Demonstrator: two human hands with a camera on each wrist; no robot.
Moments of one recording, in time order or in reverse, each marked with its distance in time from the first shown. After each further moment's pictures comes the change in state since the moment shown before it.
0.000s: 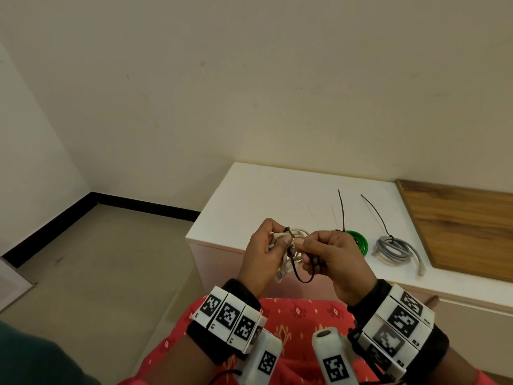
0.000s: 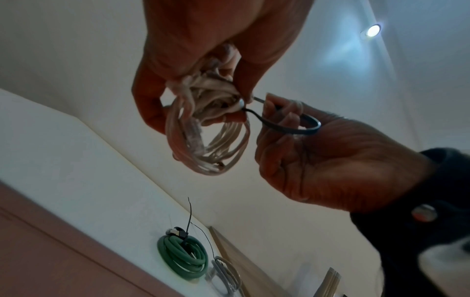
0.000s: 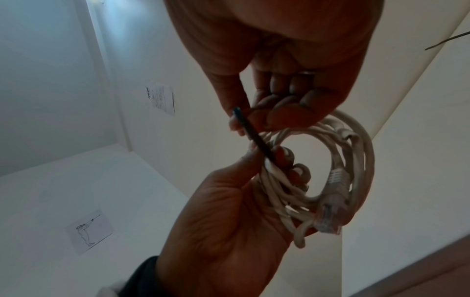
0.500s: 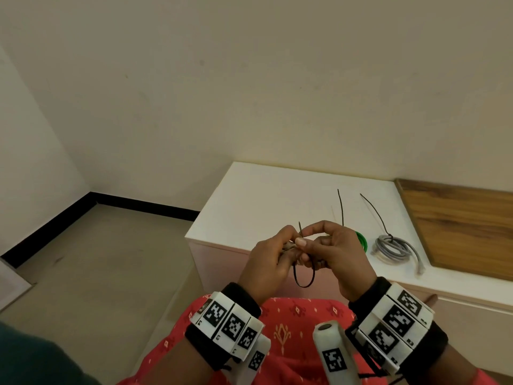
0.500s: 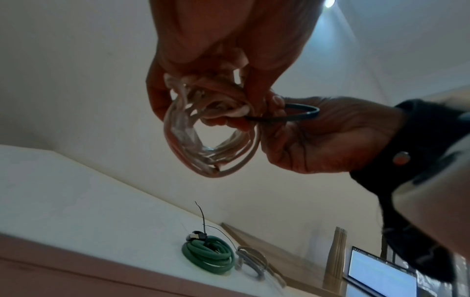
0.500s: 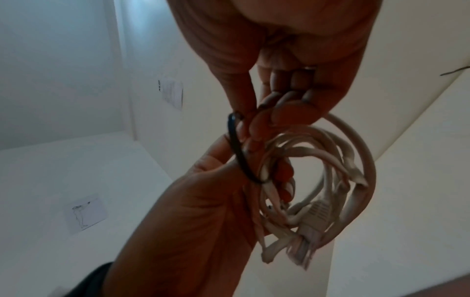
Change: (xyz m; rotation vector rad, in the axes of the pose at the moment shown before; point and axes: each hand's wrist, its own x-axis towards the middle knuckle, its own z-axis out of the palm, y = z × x) left_hand -0.012 0.008 0.000 0.254 -0.188 0.206; right_hand 0.004 0.004 -0.009 -0.097 0.032 -0.111
